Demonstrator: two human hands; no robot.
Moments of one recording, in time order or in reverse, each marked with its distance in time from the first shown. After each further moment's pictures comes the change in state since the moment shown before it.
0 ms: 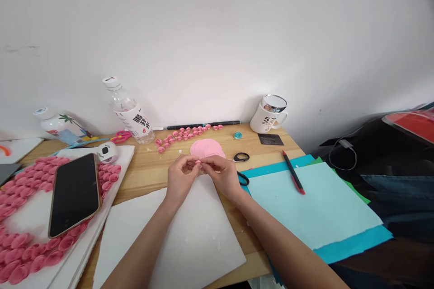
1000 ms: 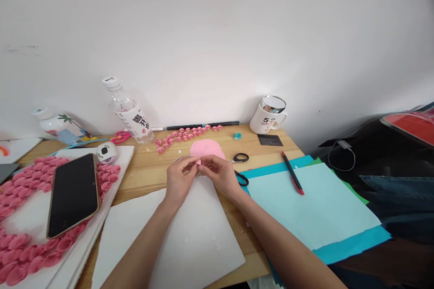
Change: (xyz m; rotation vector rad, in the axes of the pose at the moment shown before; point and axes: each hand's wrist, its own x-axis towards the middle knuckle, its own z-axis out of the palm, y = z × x) left_hand 0.002 -0.007 -0.002 -0.024 0.006 0.103; right_hand 0.002 -0.001 0.000 0.152 -0.093 0.162
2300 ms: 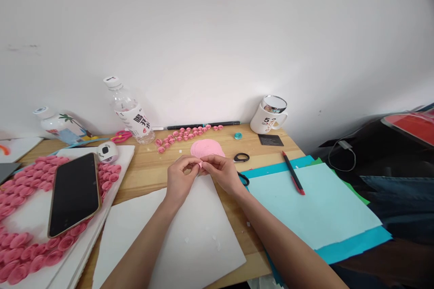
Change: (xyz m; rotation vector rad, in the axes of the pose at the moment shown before) left_hand -0.001 0.007 -0.001 0.111 -0.035 0.058; right_hand 0.005 -0.002 0.000 0.319 0.011 0.197
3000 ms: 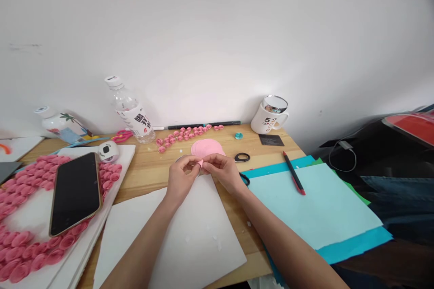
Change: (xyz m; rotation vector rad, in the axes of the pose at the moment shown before) left_hand 0.000 0.000 -0.001 -0.022 -0.027 -0.158; right_hand -0.001 -0.005 -0.003 -0.016 -0.026 -0.008
